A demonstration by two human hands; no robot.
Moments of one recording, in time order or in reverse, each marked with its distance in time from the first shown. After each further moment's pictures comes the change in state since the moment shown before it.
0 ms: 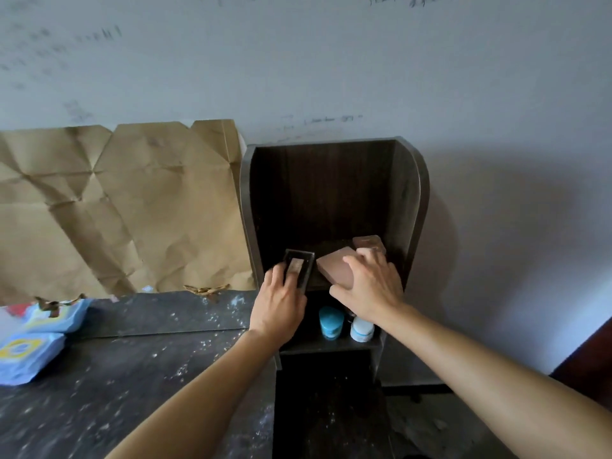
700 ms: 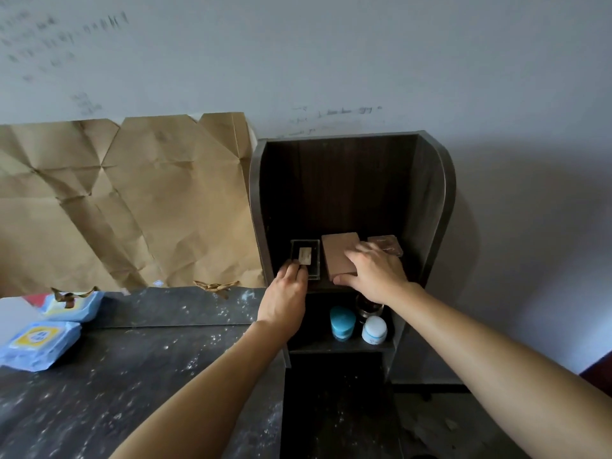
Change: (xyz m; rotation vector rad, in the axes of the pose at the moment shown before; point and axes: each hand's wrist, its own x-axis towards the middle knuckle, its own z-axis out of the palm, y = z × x) left_hand 0.019 -0.010 0.002 0.093 -0.130 0.042; right_hand 0.050 0.006 0.014 -0.052 -0.203 -0.181
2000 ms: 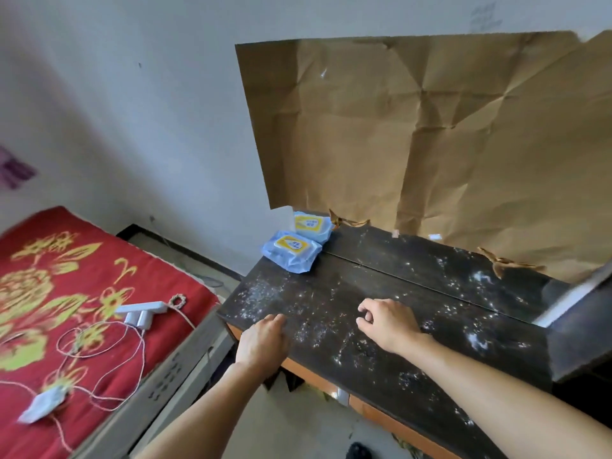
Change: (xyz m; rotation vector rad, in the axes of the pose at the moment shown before) left_hand -0.386 -0.440 -0.073 0.012 -0.156 -0.726; right_hand 0.014 -0.507 0.197 0.243 -0.267 -0.325
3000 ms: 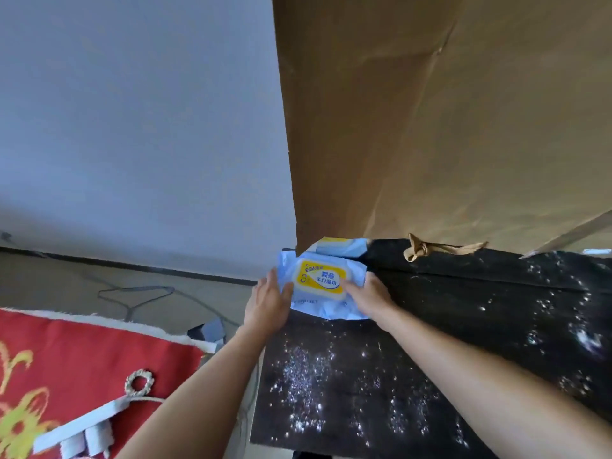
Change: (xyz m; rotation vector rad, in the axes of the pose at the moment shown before) left_hand 0.375 -0.175 0.072 -0.322 -0.417 -0.034; right_hand 0.325 -0.082 0.136 0.646 -0.054 0.988
